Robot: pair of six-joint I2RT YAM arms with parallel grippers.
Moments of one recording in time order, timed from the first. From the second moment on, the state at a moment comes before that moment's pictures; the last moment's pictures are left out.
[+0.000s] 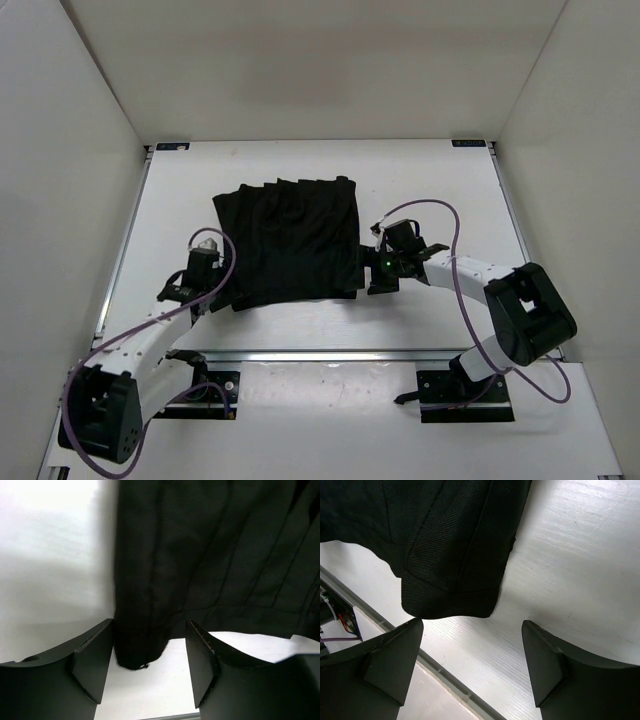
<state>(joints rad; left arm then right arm) -0.23 0.95 0.40 -0.37 0.03 -0.67 0.48 1.49 0.72 -0.20 -0.46 0.52</state>
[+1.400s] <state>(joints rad) -0.14 1.04 0.78 -0.29 0.26 -0.68 0.65 1.89 0.72 0.62 -0.70 1.08</state>
